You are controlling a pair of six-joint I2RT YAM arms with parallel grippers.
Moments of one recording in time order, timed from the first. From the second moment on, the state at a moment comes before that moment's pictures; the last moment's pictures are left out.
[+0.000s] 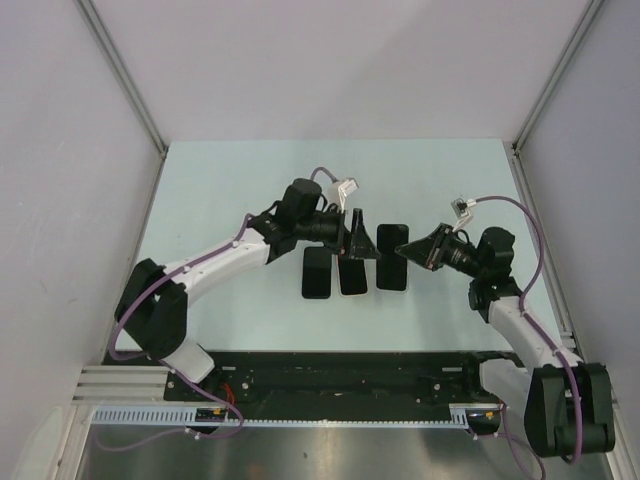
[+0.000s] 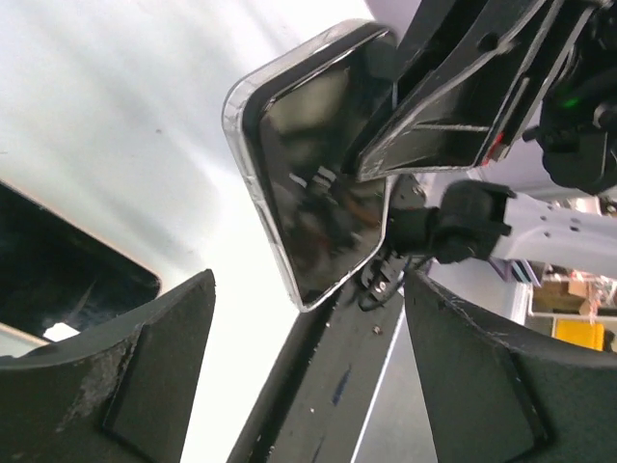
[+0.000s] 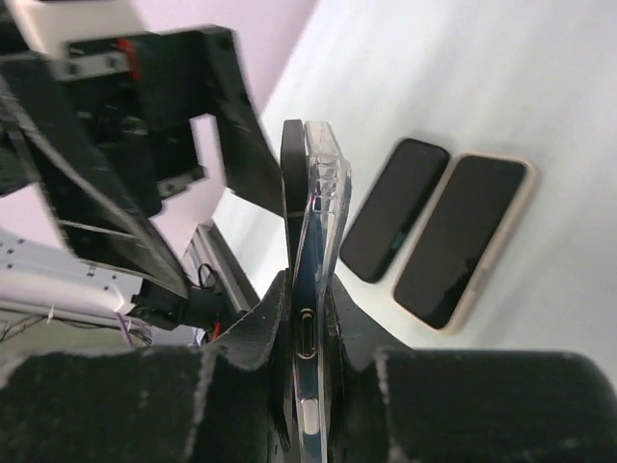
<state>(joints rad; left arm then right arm) -0.71 1.60 1.19 -0.12 0.60 -0.54 0.06 1.05 0.43 0.42 -0.88 0.75</state>
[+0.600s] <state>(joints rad) -0.69 1.42 1.00 0.12 0.82 -0.58 0.19 0.87 0.37 0.47 -0.99 0.80</state>
